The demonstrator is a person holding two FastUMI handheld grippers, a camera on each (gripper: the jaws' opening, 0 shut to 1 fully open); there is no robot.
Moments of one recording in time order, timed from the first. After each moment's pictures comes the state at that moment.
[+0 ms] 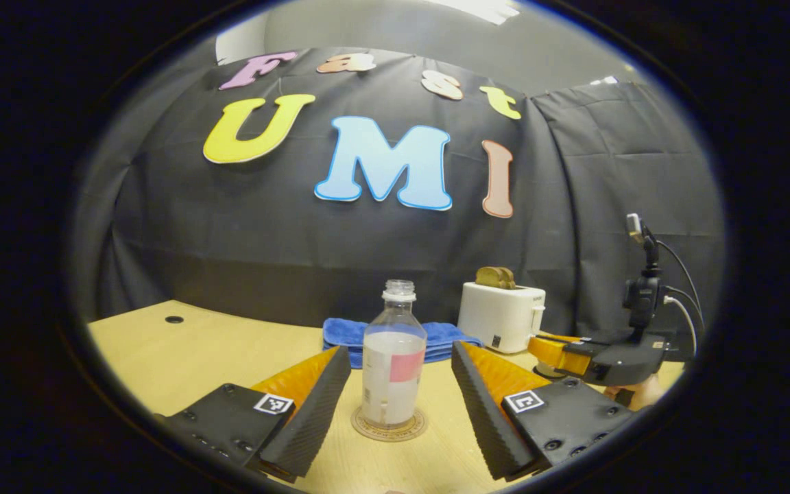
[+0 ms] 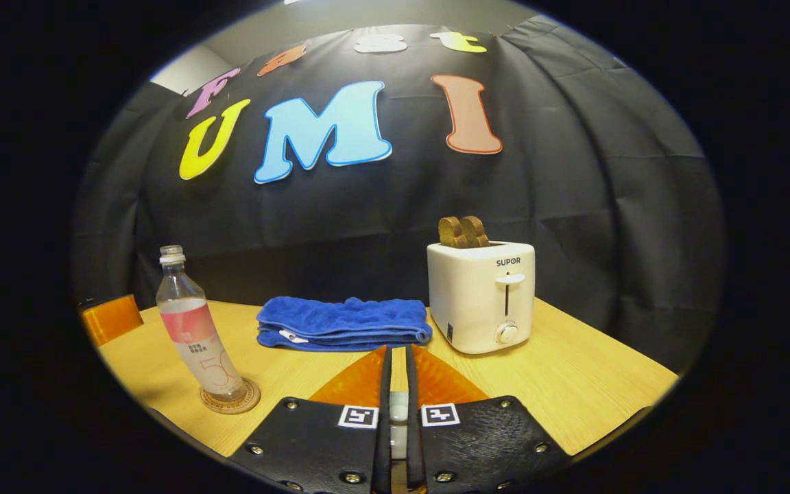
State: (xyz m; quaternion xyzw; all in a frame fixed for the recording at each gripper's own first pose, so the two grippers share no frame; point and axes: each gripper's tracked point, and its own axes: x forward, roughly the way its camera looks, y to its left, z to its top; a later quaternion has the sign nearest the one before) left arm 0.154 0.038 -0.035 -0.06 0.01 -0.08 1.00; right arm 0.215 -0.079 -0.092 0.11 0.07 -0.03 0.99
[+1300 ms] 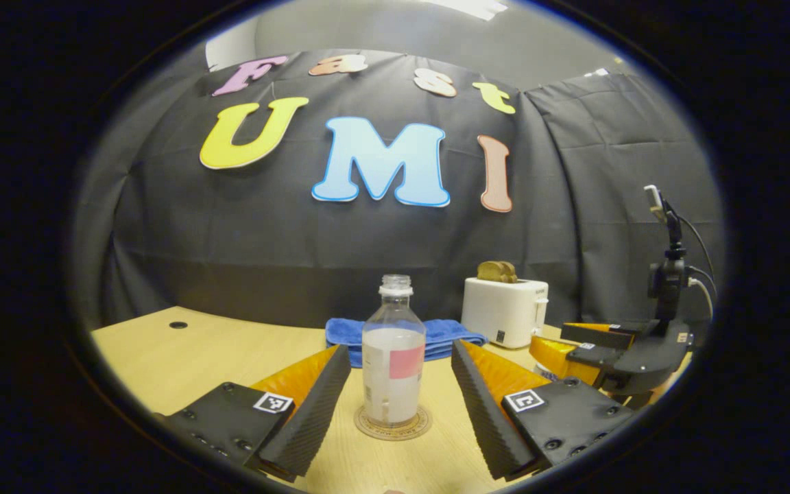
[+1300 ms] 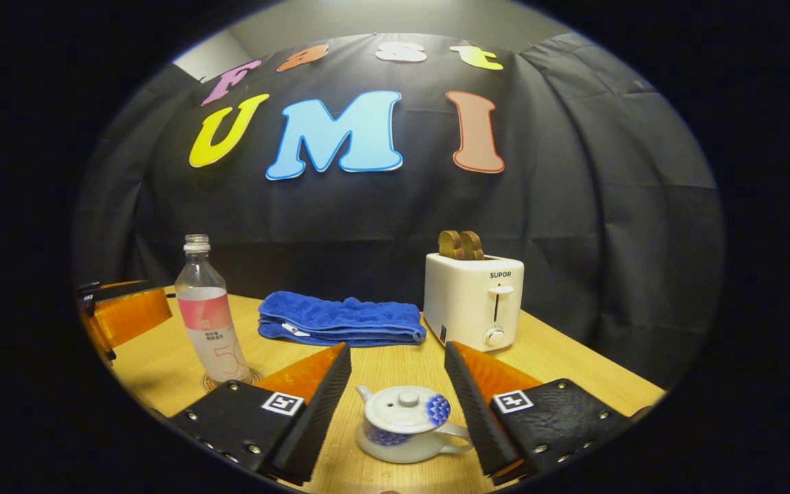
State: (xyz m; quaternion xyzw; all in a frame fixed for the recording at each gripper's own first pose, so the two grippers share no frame) left arm 0.152 0.031 -0.035 -0.04 0.00 -0.08 1.00; right arm 0.172 -0.062 -0.071 0.05 0.05 -0.06 1.00
